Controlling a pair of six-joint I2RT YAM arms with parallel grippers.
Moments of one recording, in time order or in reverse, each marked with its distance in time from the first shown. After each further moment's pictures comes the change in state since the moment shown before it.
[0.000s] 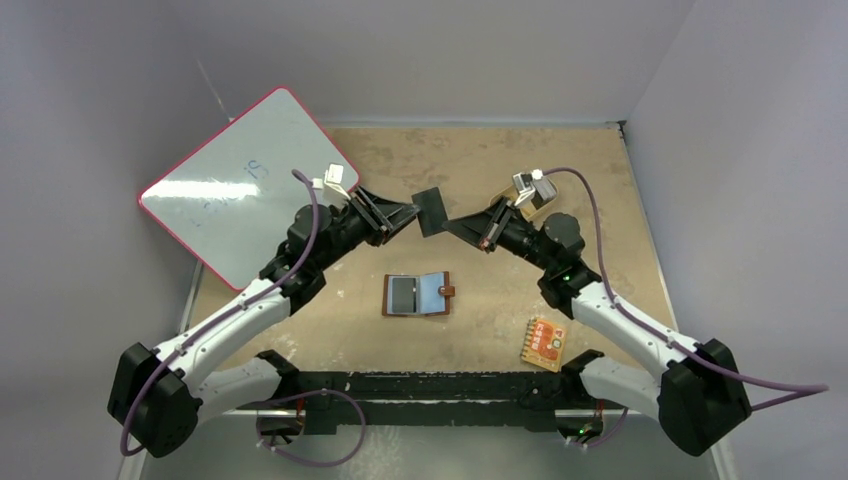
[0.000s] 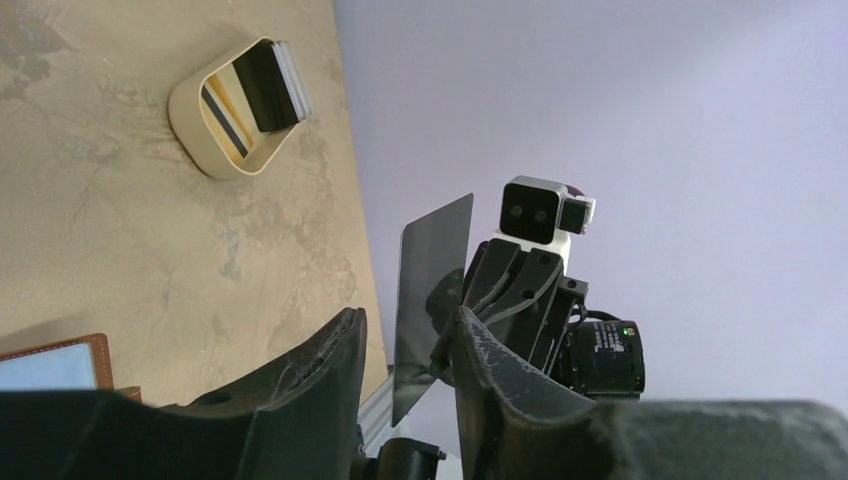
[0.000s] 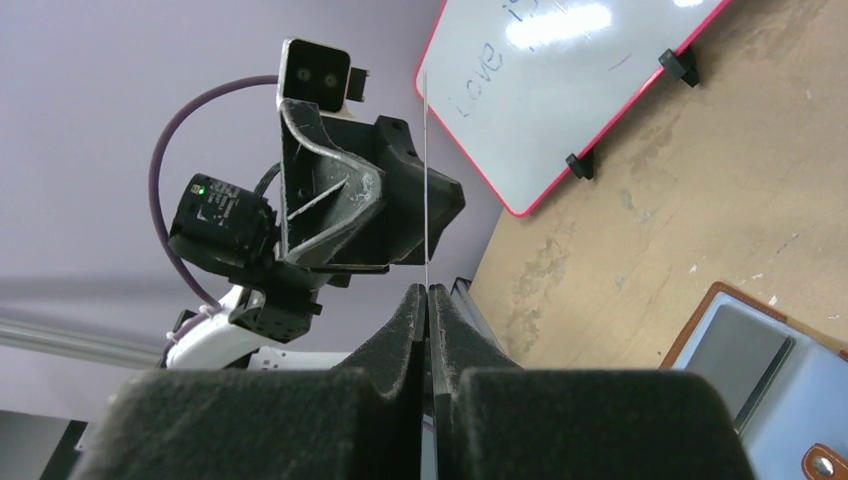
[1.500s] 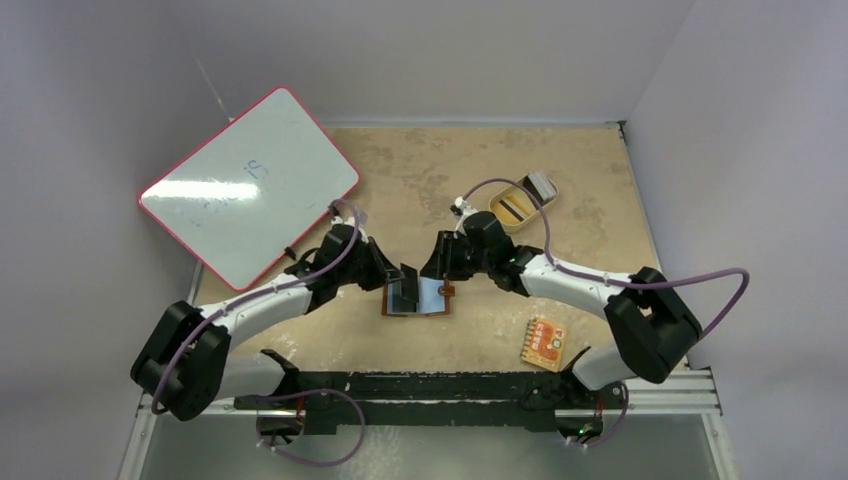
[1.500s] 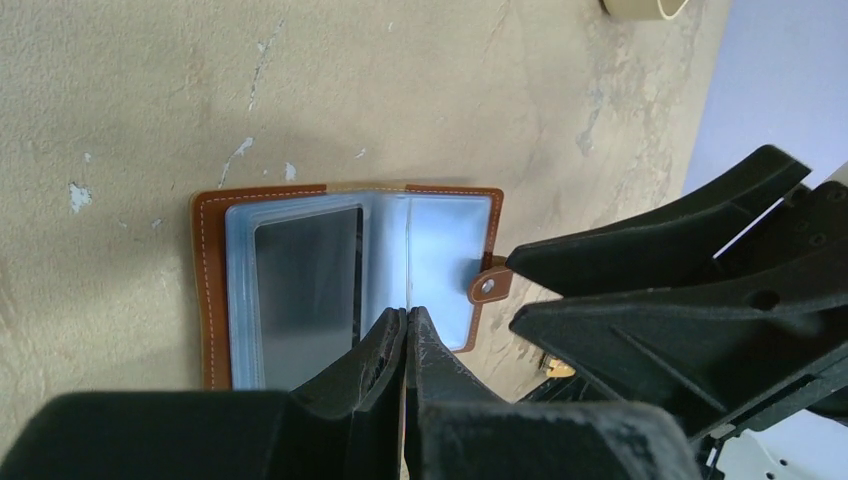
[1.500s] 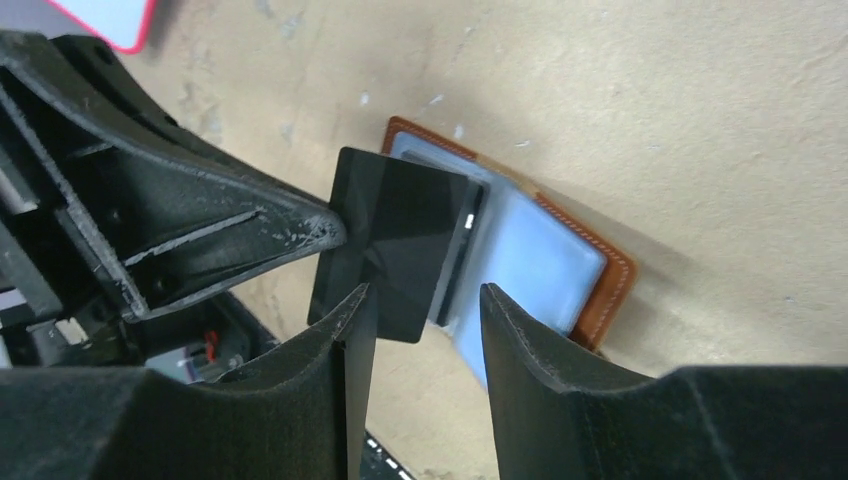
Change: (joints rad) left arm 0.026 0.195 -0.141 -0.277 0.038 0.258; right arm 0.202 0.389 0.183 -0.524 0.223 -0.450
